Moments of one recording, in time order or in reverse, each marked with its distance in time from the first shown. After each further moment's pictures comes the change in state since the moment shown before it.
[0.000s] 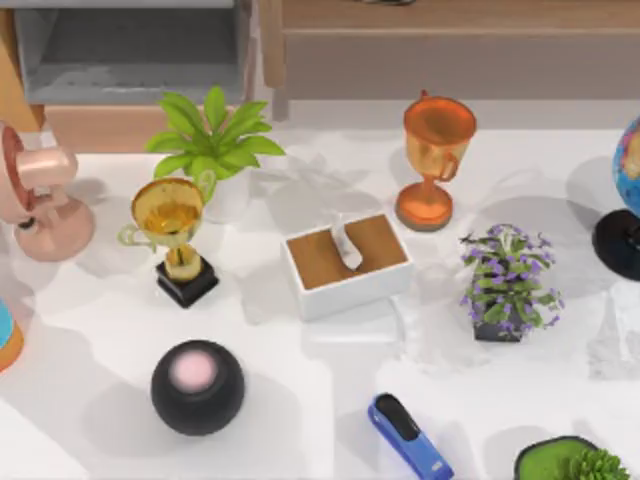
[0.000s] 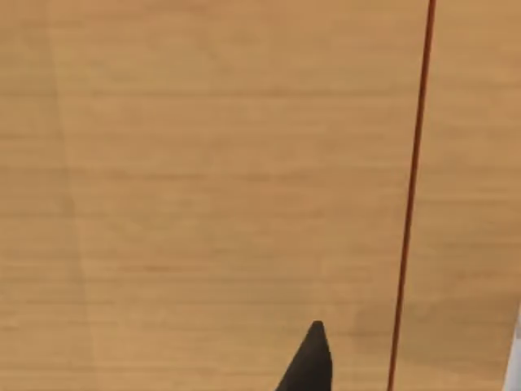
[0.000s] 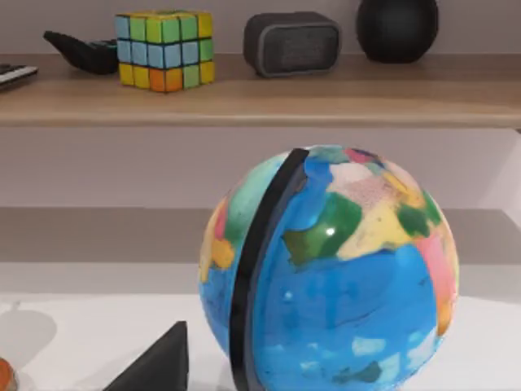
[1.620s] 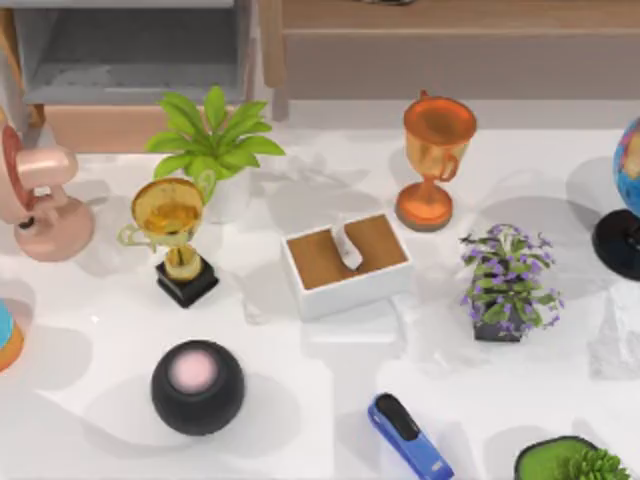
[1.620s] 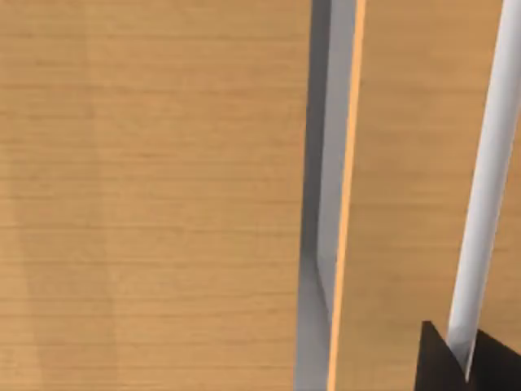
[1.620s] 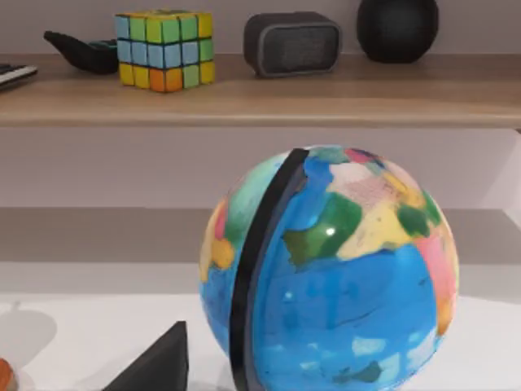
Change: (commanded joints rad) left arm 0.072 -0.112 -0.274 0.135 0.067 -0.002; right arm 0.000 0.000 0.000 0.000 0.000 0.000
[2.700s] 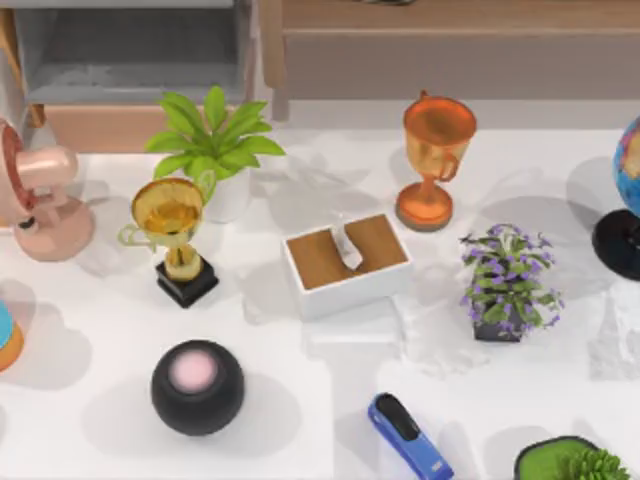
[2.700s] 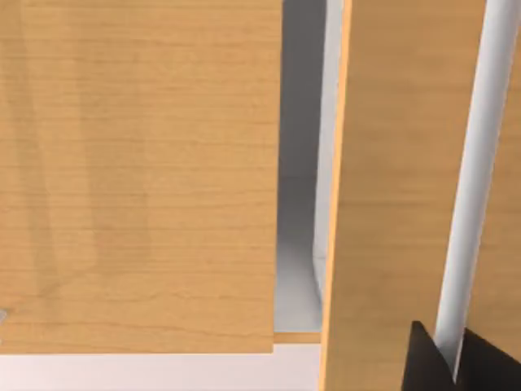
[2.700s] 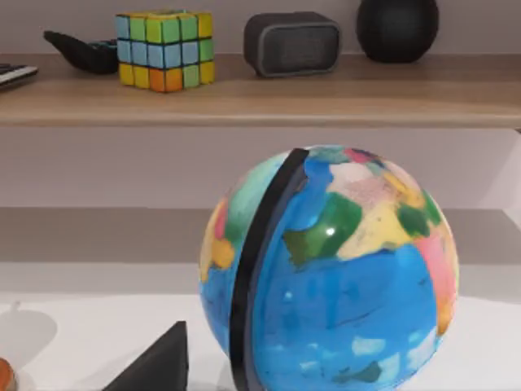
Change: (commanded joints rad) left arm 0.135 -0.127 -0.310 0.173 0.131 0.008; right arm 0.000 0.000 0.000 0.000 0.000 0.000
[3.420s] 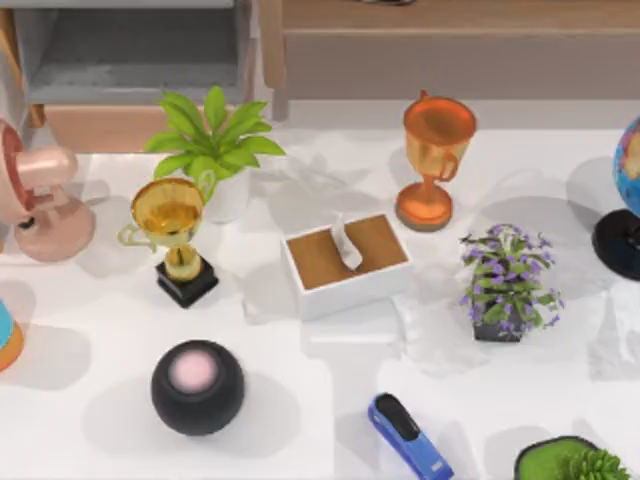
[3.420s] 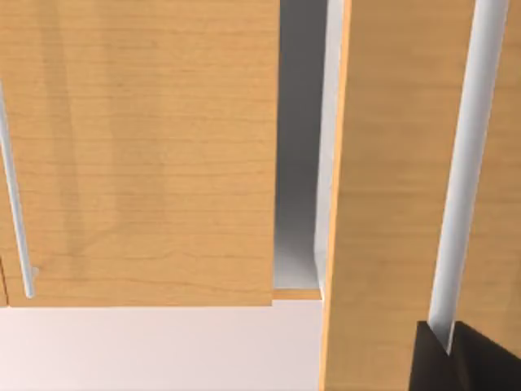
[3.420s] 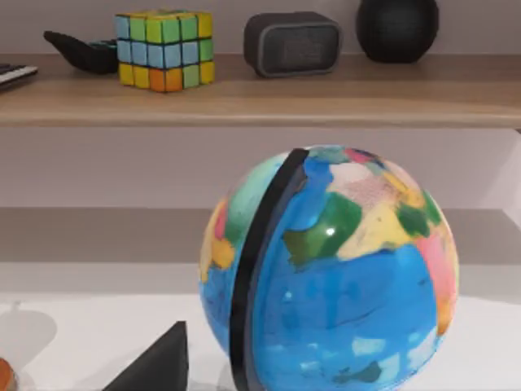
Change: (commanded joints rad) left arm 0.084 -0.059 -0.143 0.082 0.085 0.005; right arm 0.000 0.000 0.000 0.000 0.000 0.000
